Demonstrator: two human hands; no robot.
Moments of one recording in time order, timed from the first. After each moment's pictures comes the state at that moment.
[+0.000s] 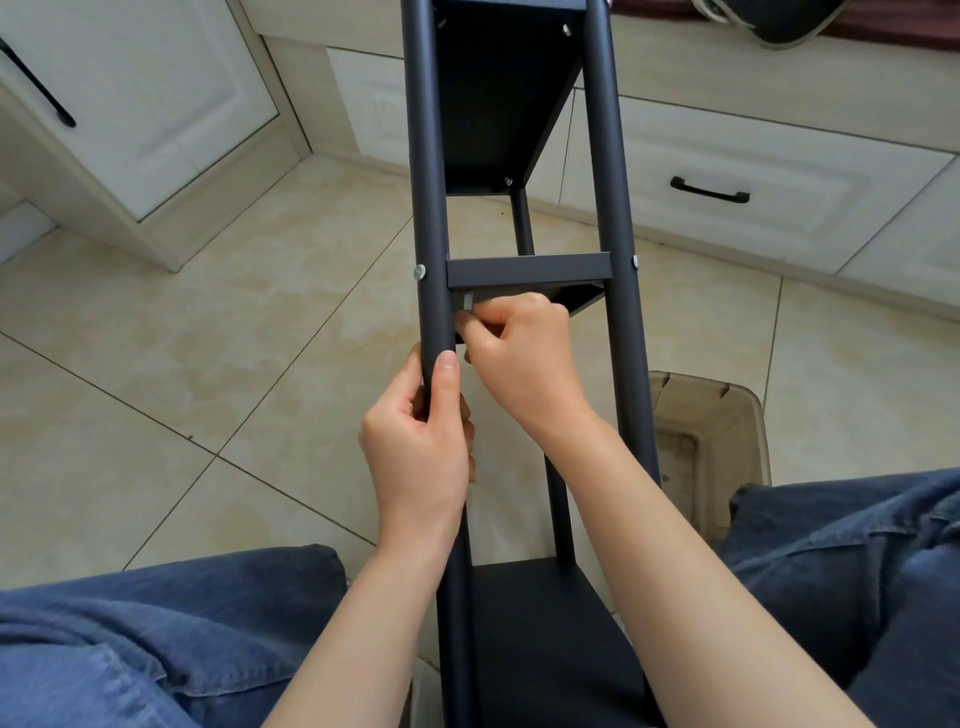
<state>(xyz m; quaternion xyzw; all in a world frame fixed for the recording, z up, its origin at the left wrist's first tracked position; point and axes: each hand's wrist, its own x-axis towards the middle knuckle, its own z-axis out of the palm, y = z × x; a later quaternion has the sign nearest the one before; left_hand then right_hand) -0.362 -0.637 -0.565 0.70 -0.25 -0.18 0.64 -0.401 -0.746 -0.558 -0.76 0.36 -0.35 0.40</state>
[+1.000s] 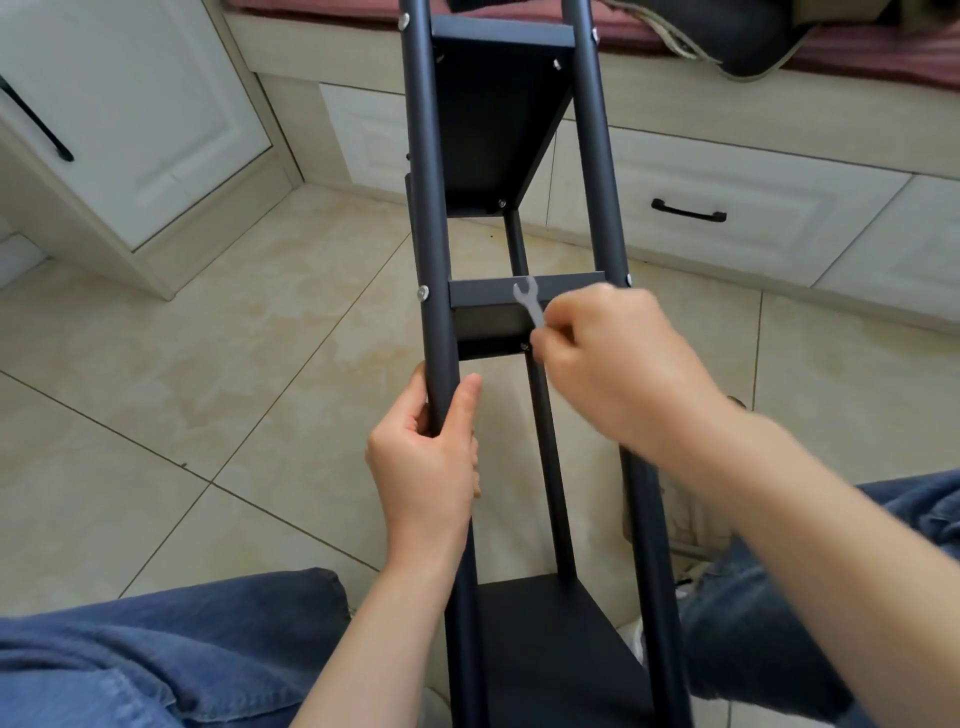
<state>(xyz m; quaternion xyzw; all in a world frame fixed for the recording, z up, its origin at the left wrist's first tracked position) -0.363 -0.636 -0.567 0.67 -0.24 -0.23 0.67 -0.463 -0.741 -0.487 -0.85 0.44 -0.17 0.22</state>
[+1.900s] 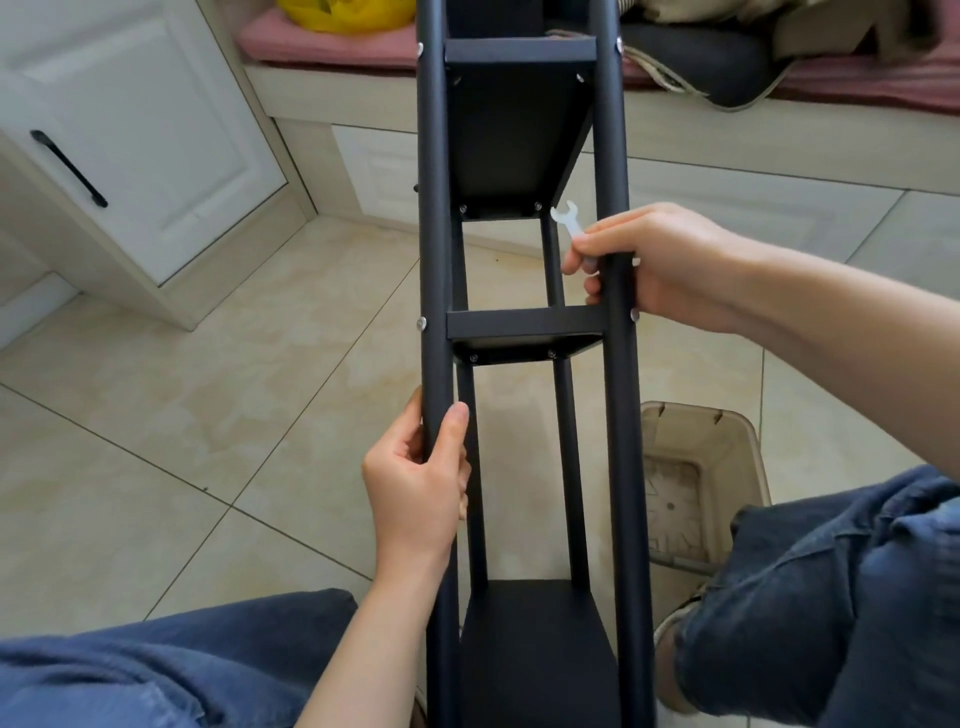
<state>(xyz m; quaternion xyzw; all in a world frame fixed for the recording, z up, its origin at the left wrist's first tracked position) -0.348 -0.629 -0.570 0.66 -0.26 -0.23 0.67 -0.474 -0.829 -0.446 -0.65 0.37 -0.18 0.64</state>
